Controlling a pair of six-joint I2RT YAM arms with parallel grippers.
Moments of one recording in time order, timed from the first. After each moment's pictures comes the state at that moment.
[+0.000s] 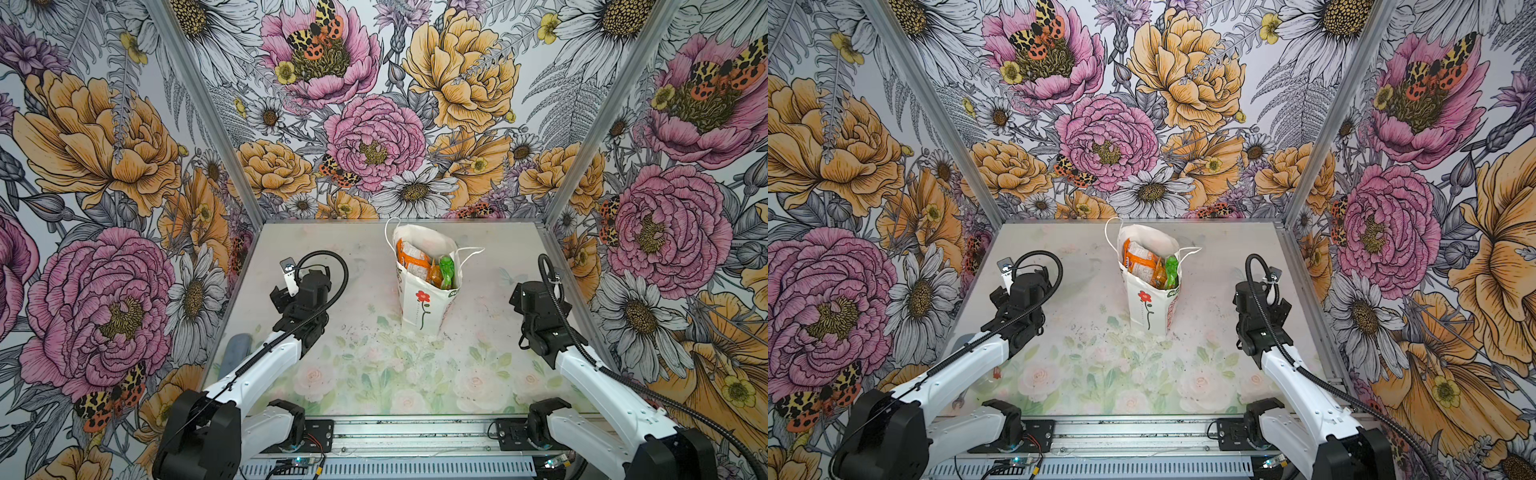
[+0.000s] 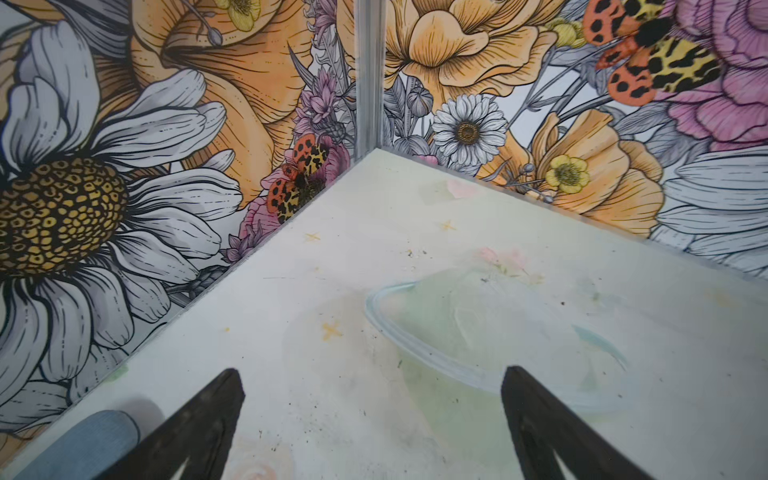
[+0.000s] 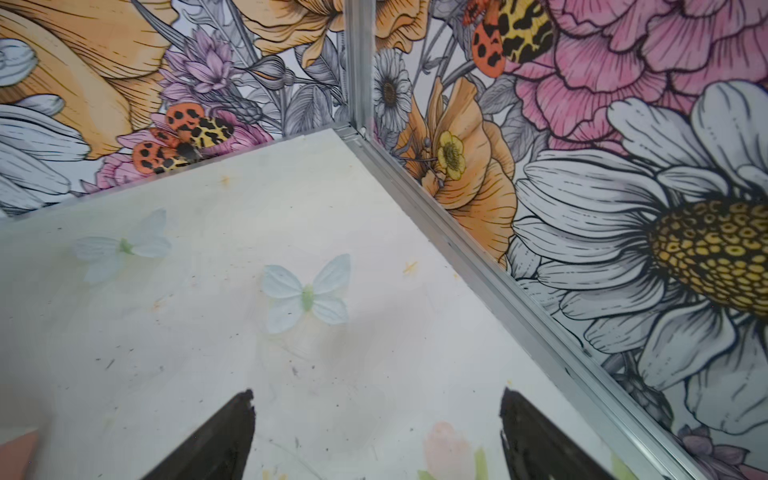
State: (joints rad) left arm -0.31 1.17 0.57 0.15 -0.85 -0.34; right arm 0.19 0.99 0.50 -0.10 0.67 0.34
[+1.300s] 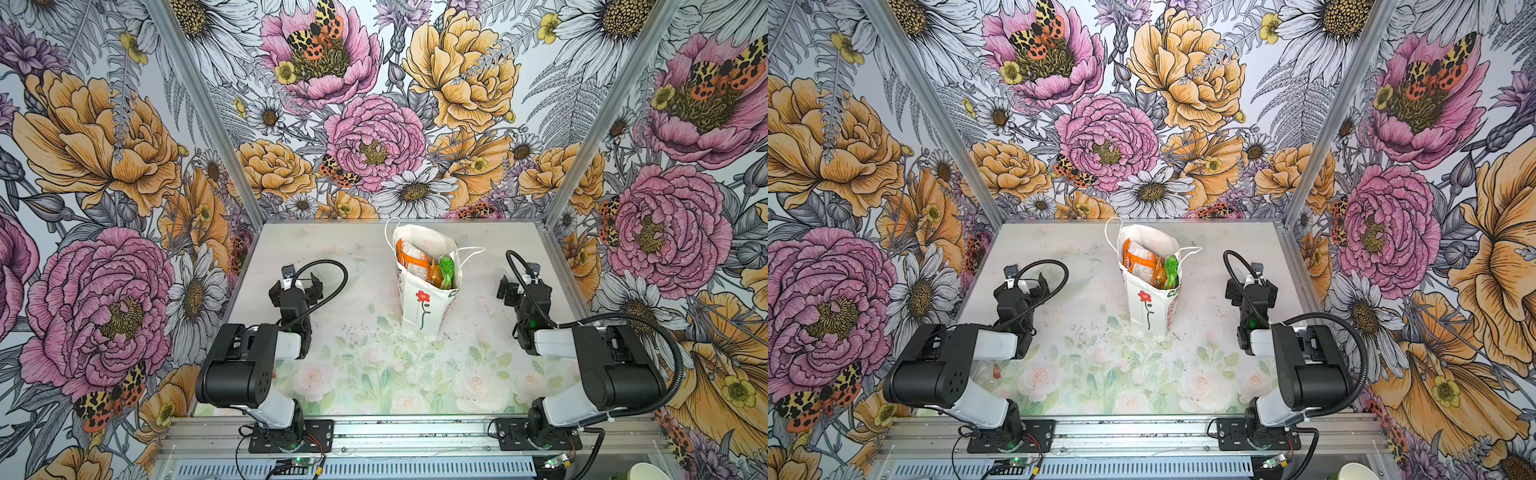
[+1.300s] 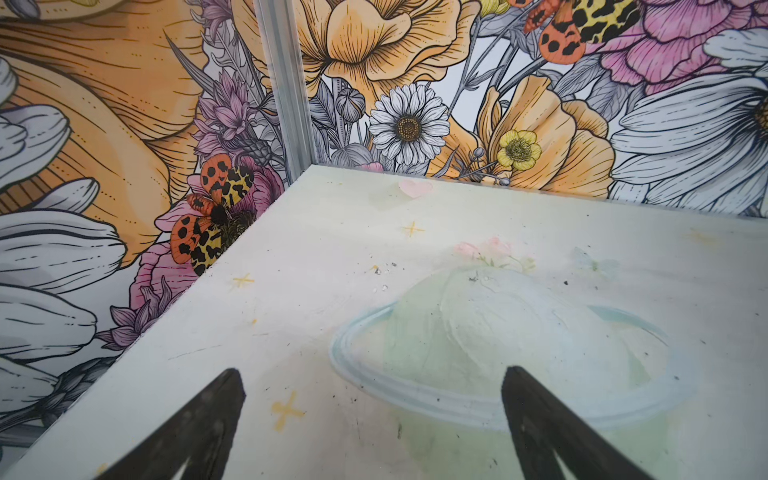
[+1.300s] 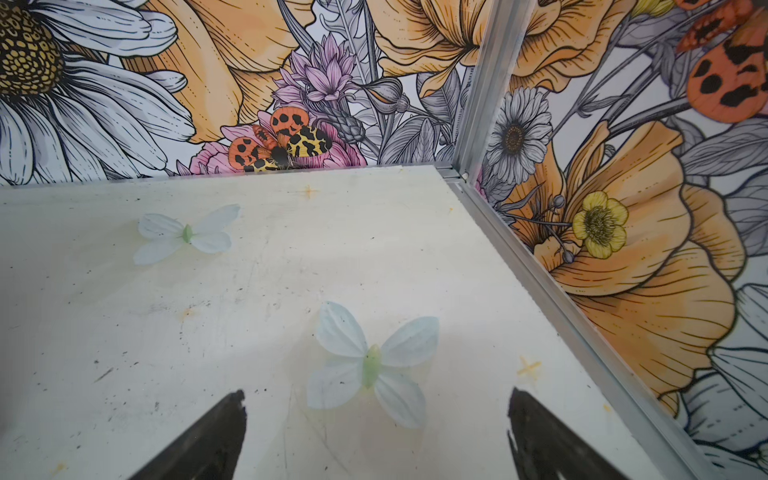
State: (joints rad) left arm -0.04 1.55 0.36 0.99 -0.33 -0.05; right arm 0.01 1.52 0.39 0.82 0.24 0.02
